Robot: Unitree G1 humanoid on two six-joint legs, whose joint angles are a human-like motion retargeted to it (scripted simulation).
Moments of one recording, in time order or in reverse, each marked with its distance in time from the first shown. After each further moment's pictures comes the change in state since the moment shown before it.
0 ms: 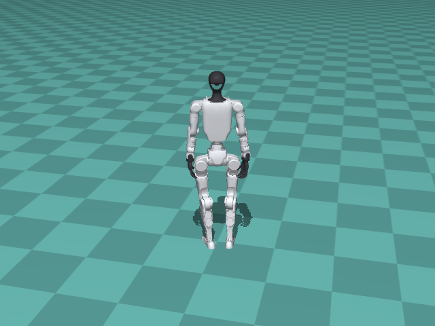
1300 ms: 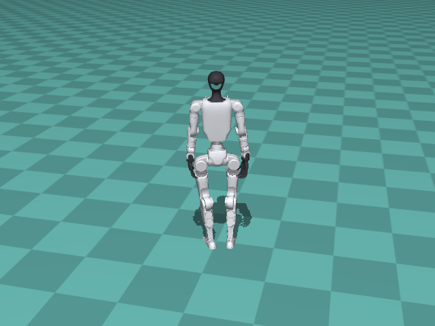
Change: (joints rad) left arm -0.001 -0.006 -0.003 0.004 0.002 -0.001 -0.004; right arm 0.000 0.003 0.008 -0.005 -0.001 0.000 -0.004; waist -0.007 -0.001 0.001; left_leg -0.005 -0.009 -0.006 -0.001 -0.006 0.010; right_leg -0.008 -0.008 -0.006 0.004 -0.005 0.008
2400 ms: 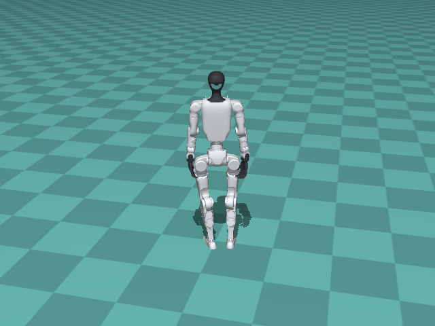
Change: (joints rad) left arm 0.001 -0.005 0.003 -0.001 -0.002 0.000 -0.002; right arm -0.002 0.004 0.009 -0.003 -0.002 0.001 -0.002; waist -0.015 0.010 -0.001; left_leg 0.007 -0.002 0.002 -0.004 -0.006 0.004; right_leg 0.001 0.000 0.002 0.001 -0.003 0.003
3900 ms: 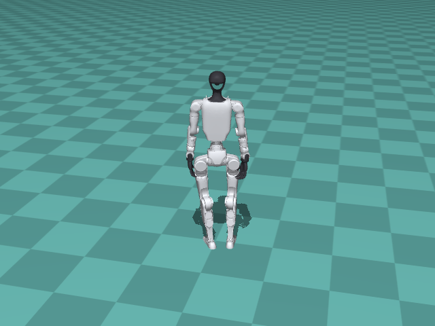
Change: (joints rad) left arm -0.012 0.000 -0.021 0.000 -0.009 0.002 -0.002; right arm -0.008 -0.004 0.001 0.004 -0.010 0.003 -0.001; waist -0.016 0.020 0.014; left_leg 0.005 0.008 0.019 0.006 -0.007 -0.002; right_leg 0.003 0.007 0.015 -0.001 0.002 -0.002
